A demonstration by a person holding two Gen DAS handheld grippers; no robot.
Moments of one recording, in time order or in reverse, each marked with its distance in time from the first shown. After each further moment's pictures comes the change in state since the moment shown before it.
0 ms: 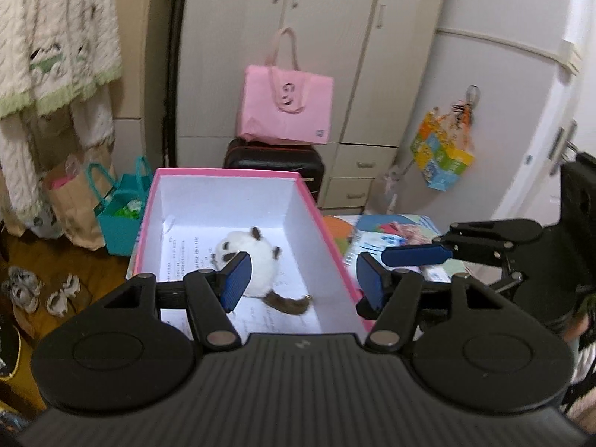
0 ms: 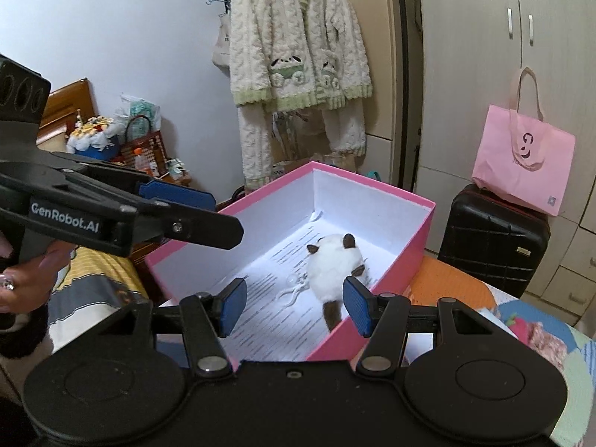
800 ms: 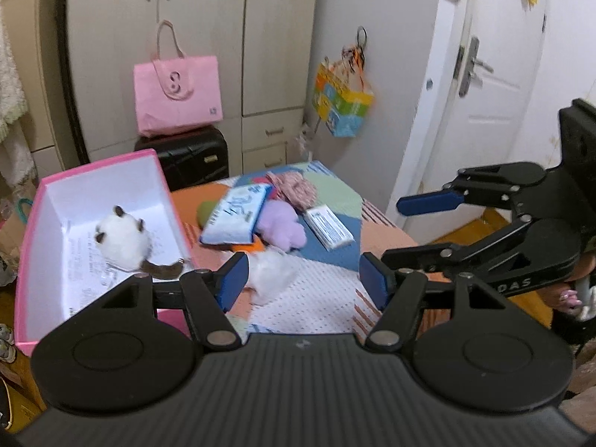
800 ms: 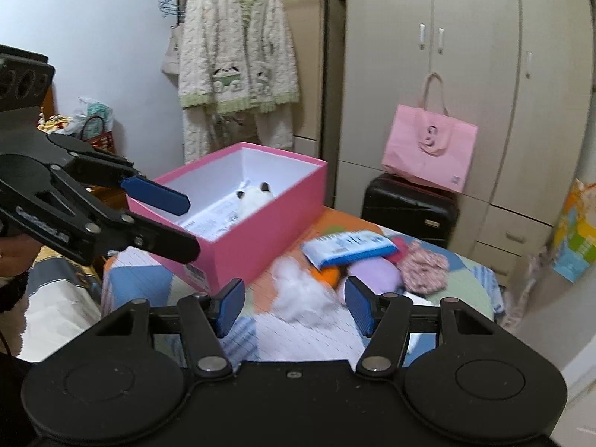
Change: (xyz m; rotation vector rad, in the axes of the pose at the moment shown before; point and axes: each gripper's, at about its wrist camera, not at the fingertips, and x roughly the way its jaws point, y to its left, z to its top) left arm -0.001 -0.123 -0.047 0.246 0.090 -0.183; right arm -0.136 -0.012 -0.097 0.031 -0.040 -0.237
